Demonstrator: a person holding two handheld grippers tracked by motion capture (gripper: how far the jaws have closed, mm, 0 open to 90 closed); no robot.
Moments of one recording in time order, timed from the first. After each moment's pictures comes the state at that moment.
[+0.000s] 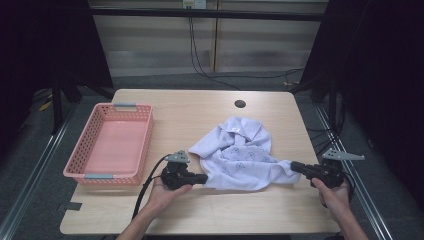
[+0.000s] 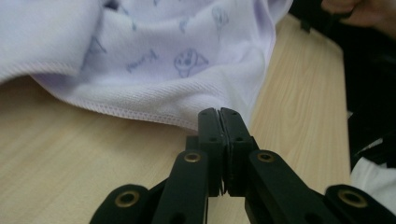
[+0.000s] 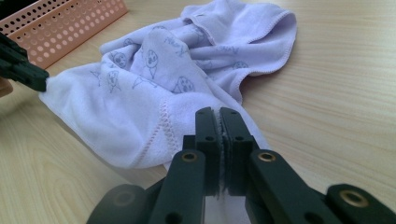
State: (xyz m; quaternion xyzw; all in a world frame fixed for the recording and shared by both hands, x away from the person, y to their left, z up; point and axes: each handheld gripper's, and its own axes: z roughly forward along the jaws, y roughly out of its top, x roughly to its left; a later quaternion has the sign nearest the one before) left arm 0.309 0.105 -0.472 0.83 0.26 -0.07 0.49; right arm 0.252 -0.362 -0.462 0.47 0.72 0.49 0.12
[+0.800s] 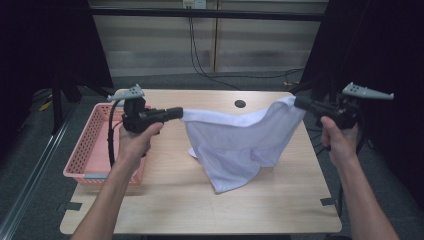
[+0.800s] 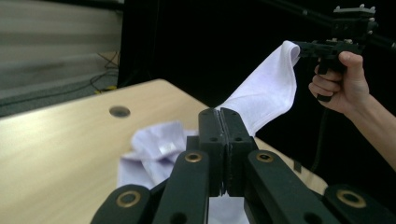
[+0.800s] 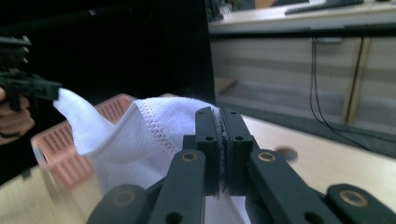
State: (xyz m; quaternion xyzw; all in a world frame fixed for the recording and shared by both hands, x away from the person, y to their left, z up) left arm 0.369 0.171 -0.301 0.73 0.29 0.03 0.62; right arm 0.326 -0.343 -0.294 0.39 0.67 0.60 0.19
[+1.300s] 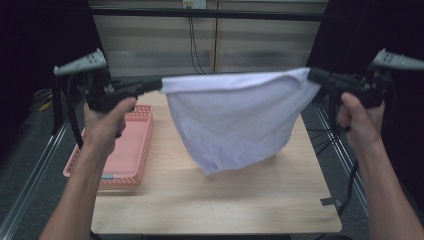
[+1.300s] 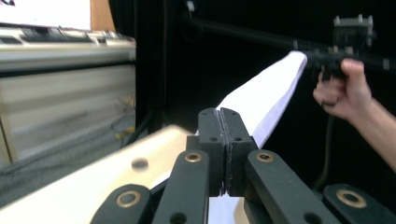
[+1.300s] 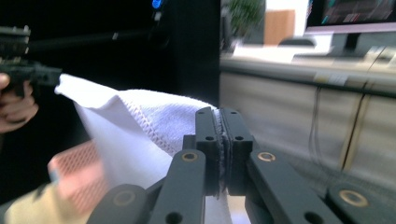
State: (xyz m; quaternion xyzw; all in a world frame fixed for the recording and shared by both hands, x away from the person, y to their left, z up) left arm 0.320 0.194 -0.245 0.73 0.24 0.08 0.64; right arm 0.291 -0.336 -0.229 0.34 0.68 0.61 0.22
